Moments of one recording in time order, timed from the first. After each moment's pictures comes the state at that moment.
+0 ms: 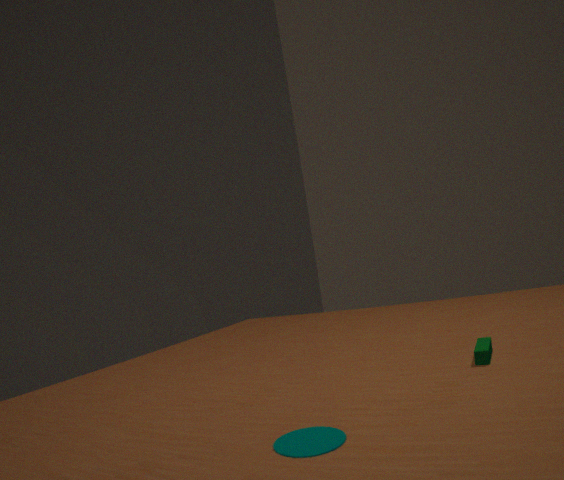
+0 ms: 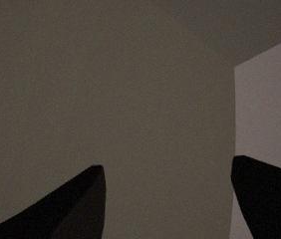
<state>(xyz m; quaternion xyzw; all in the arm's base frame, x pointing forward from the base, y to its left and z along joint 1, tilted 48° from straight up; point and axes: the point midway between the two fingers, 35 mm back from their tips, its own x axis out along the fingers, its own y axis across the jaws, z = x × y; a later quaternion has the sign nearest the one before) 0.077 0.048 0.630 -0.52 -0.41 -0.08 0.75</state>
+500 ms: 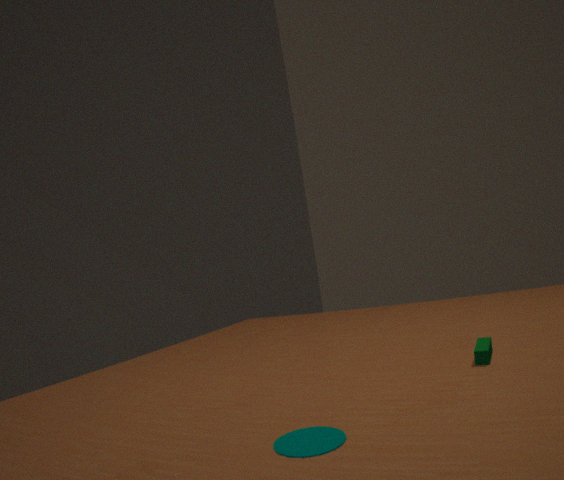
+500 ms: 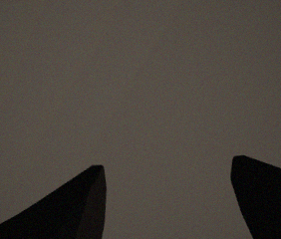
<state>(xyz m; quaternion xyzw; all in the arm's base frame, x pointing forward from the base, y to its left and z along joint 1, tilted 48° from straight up) 0.235 0.004 0.549 -0.59 -0.20 -0.03 0.78</state>
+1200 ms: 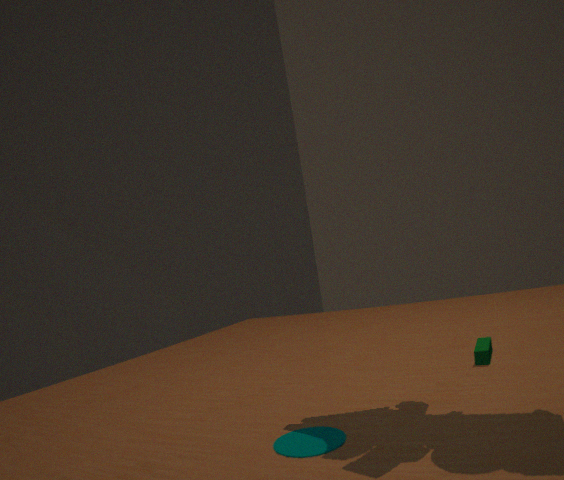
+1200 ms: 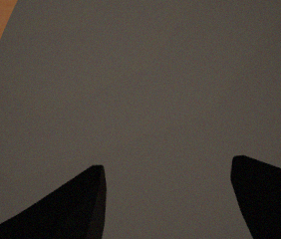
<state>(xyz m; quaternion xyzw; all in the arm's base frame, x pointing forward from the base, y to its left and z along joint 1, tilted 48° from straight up) 0.360 -0.069 0.373 -0.63 0.06 0.11 0.76</state>
